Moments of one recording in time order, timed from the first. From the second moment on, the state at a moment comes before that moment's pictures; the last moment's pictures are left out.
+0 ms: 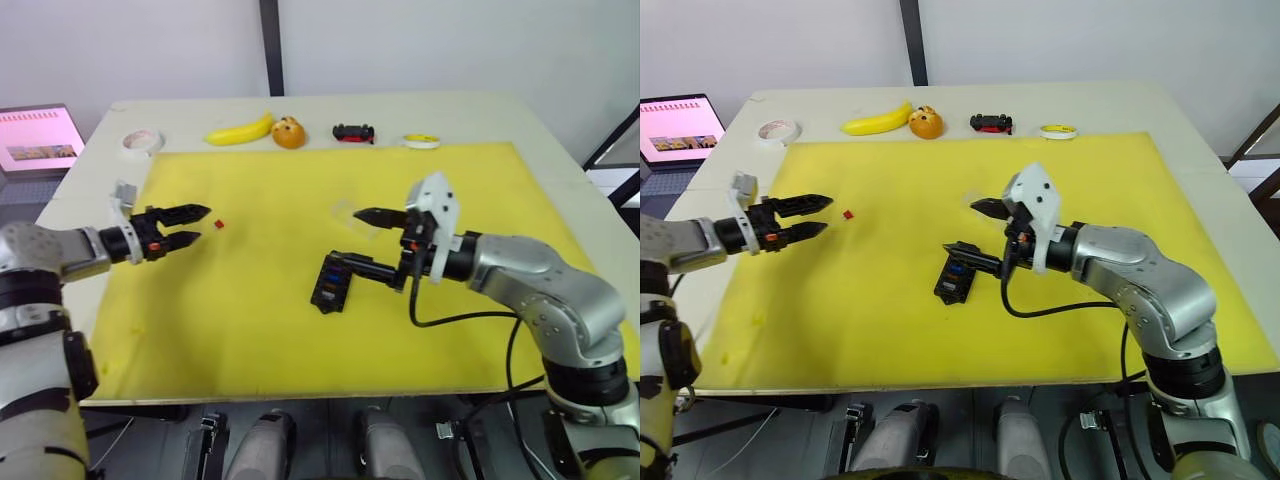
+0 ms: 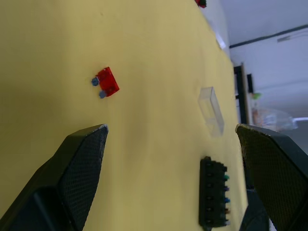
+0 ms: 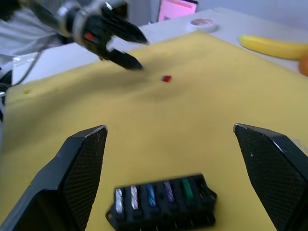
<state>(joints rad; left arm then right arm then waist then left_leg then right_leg) -0.88 0.75 0.33 0.86 -0.77 1.30 -0.77 -0.52 -0.60 0.04 -0.53 0.67 0.89 0.65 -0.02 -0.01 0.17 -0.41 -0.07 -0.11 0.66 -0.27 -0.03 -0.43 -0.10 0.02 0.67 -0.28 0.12</state>
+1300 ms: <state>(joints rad) -0.96 0.60 0.50 1.13 -0.64 1.03 -0.71 -0.61 -0.54 0.13 -0.47 0.55 0.88 0.60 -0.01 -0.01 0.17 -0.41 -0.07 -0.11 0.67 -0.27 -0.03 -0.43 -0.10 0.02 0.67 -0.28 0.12</state>
